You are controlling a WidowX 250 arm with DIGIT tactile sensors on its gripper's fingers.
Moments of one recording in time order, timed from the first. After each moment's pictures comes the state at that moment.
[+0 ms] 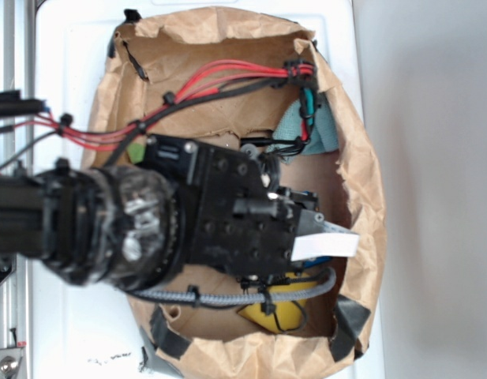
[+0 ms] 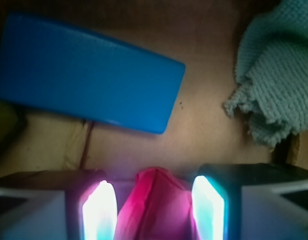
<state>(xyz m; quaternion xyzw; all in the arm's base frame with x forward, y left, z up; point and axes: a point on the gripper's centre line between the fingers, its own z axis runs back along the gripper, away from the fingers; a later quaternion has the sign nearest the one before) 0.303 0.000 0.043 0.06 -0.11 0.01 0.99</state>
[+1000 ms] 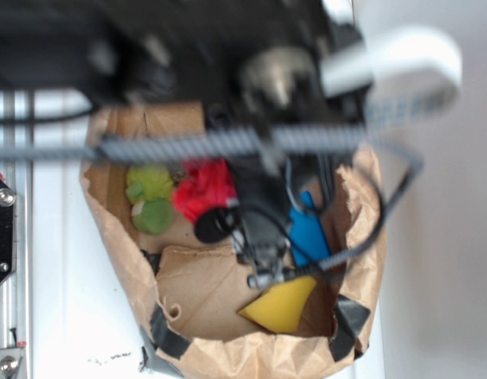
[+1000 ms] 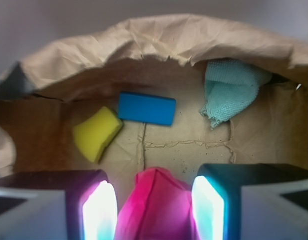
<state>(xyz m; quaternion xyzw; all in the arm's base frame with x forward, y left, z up) 0.287 0.028 0.186 -0.07 -0.14 0.05 0.99</state>
